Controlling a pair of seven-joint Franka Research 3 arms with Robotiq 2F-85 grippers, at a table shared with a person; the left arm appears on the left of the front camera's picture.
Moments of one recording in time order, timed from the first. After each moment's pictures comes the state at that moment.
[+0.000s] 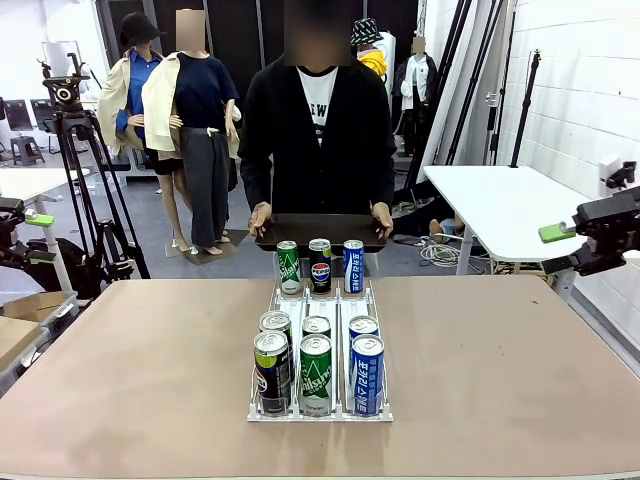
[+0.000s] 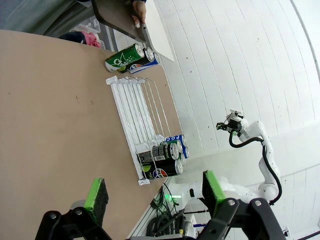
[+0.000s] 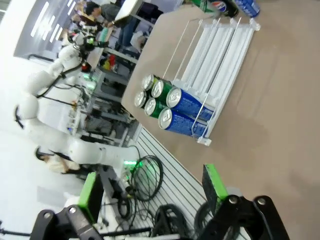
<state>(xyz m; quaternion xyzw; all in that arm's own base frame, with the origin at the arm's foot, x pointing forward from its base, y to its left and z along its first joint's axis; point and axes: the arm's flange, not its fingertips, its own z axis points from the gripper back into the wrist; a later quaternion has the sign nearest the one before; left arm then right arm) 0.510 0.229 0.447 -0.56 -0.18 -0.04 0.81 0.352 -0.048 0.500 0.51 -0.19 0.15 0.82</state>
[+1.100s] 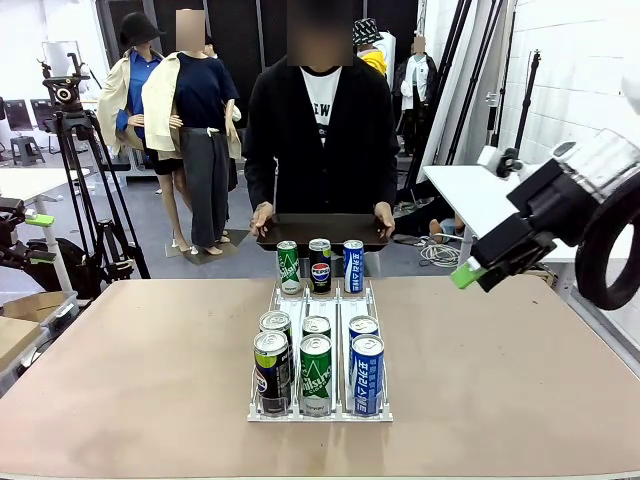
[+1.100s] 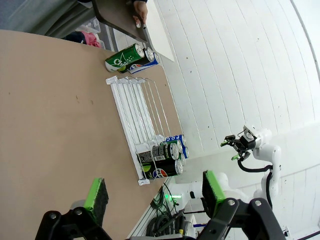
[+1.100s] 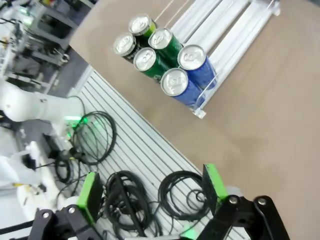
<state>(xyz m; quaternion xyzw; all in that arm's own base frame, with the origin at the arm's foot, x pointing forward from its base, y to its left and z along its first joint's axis) 0.510 0.229 0.446 -0.56 -0.18 -0.04 0.81 0.291 0.115 0.547 0.30 -0.15 0.30 0.89</state>
